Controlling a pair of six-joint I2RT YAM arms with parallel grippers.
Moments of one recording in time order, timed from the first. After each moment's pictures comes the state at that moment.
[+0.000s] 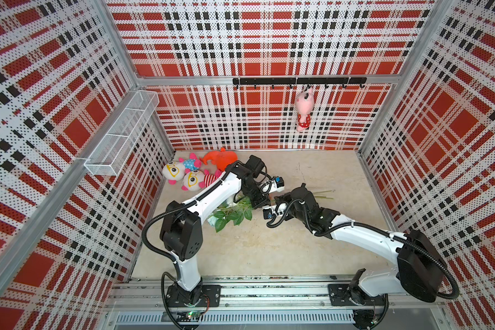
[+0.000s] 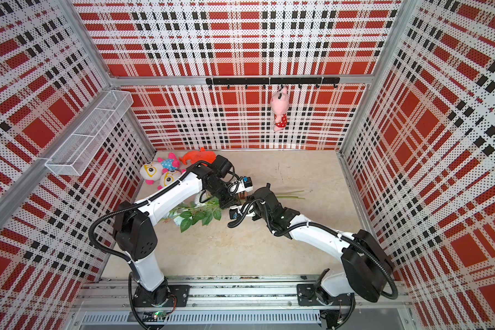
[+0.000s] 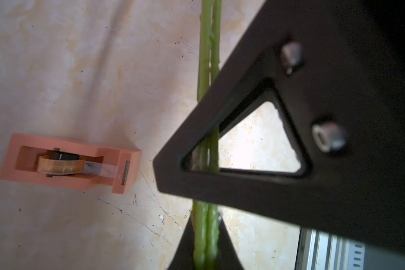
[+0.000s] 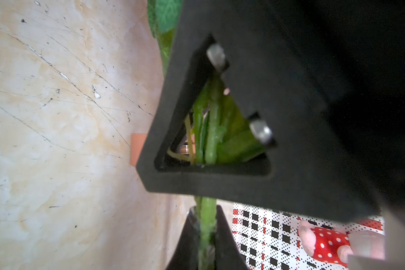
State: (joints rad) left arm -0.58 1.83 1.62 -1.05 0.50 0.61; right arm 0.79 1.40 0.86 0.04 0.11 -1.23
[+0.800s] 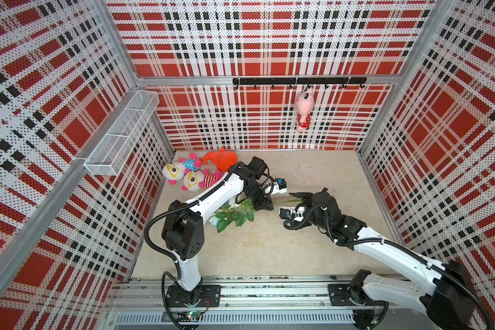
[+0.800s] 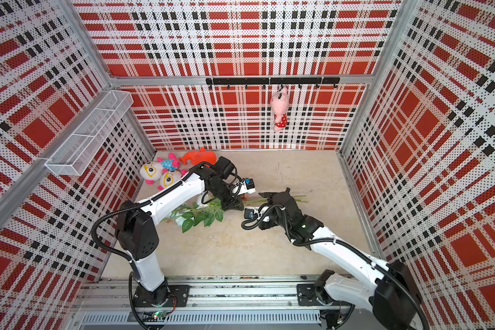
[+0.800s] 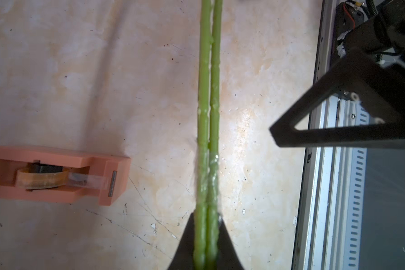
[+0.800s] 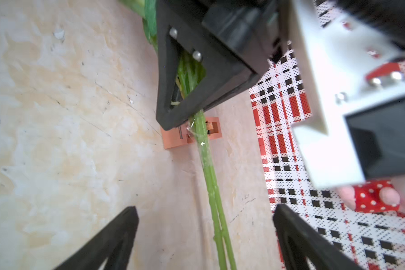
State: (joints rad) left arm -0.60 1.84 1.62 -1.05 0.52 0.61; right arm 0.72 1.04 0.69 -0.13 -0.02 -0.93
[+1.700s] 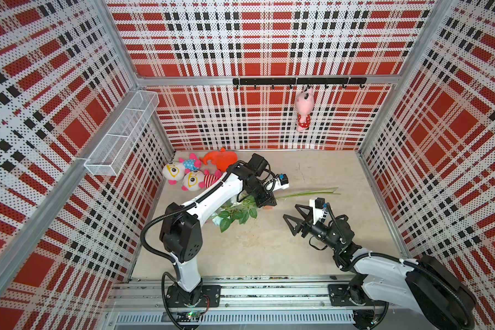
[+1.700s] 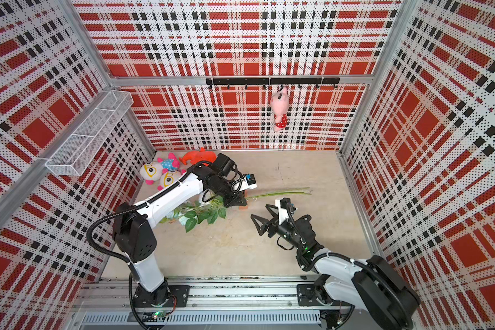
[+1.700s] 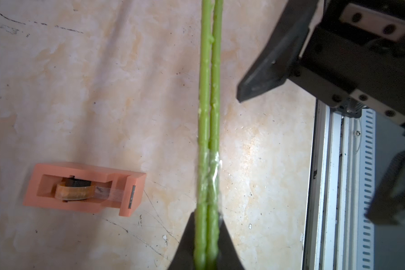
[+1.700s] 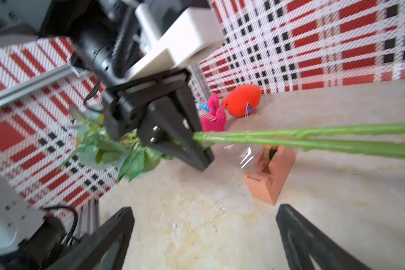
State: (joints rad) left arm -0.62 1.81 1.64 -0.97 0.52 0.57; right arm 0.61 1.18 0.20 1.03 -0.23 0.49
